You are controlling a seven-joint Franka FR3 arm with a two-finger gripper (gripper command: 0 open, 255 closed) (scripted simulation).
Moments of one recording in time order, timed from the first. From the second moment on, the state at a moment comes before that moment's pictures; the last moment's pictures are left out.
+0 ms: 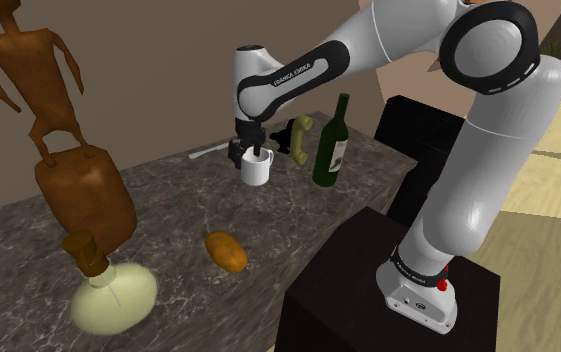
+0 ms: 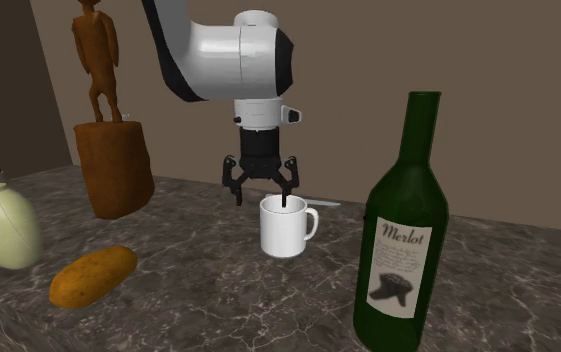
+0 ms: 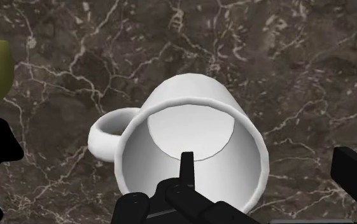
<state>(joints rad) 0.03 0.10 0.13 -2.10 -0.02 2.22 0.09</state>
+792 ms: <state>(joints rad) 0.03 0.13 0.13 -2.12 -0.02 2.26 0.10</state>
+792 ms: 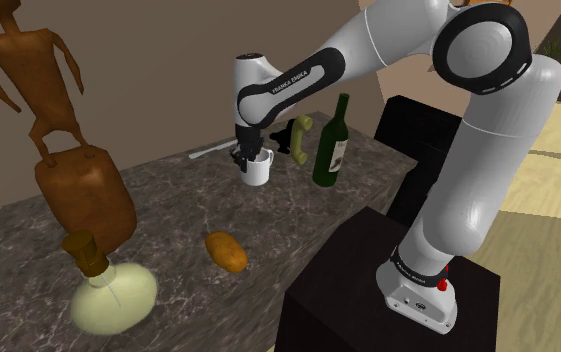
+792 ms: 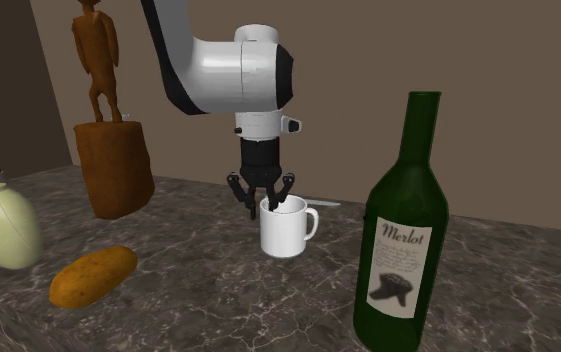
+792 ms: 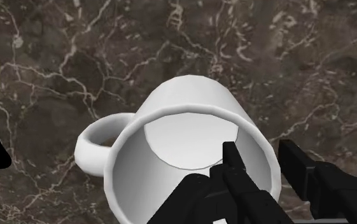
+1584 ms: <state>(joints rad) 0.03 0.10 0.13 -2.10 -0.02 2.22 0.09</state>
